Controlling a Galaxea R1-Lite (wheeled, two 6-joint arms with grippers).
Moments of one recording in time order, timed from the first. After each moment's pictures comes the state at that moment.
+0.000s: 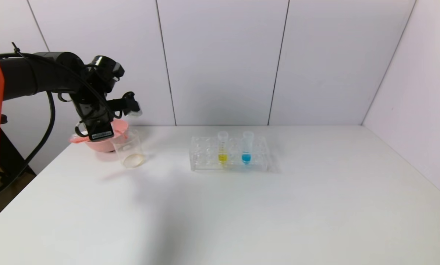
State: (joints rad) left arm -0.10 2.13 -2.02 0.84 0.45 0.99; right arm 0.00 0.00 0.00 0.00 -0.04 0.09
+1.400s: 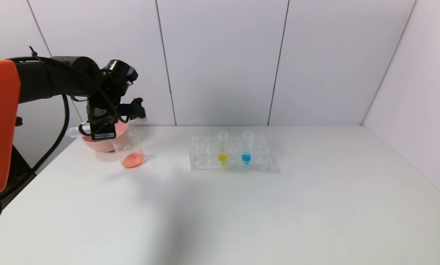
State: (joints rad) left arm -0.16 2.15 -2.02 0.82 0.66 1.06; right arm 0.00 0.00 0.00 0.00 -0.04 0.09
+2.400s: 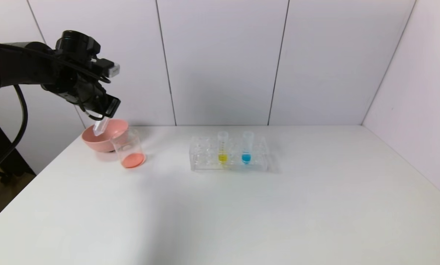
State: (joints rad) left arm -0.05 2.02 -1.92 0.55 0.20 0.31; right arm 0.00 0.00 0.00 0.00 -0.04 0.09
